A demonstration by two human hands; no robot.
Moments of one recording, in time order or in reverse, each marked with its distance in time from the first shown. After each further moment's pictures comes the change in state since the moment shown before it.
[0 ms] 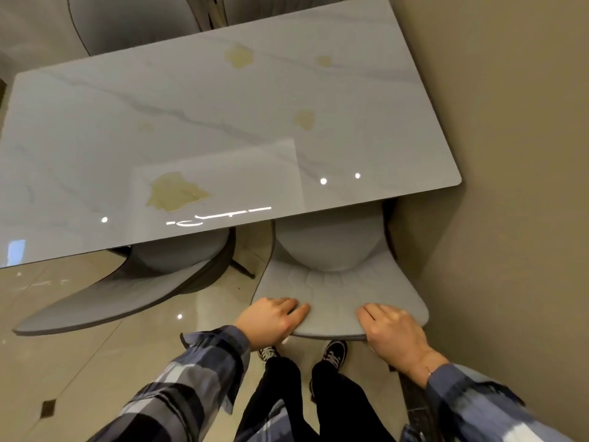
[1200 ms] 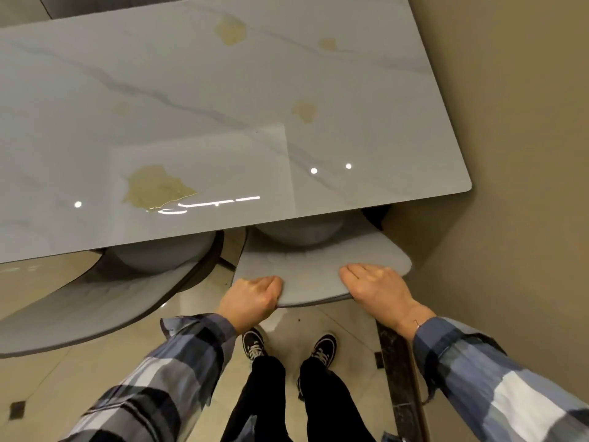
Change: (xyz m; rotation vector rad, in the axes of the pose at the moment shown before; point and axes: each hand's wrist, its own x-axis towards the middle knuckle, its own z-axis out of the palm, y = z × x) left_hand 0.019 -0.061 0.002 -0.005 0.230 -0.226; right_hand 0.098 0.035 -0.013 -0.052 0.078 -0.153
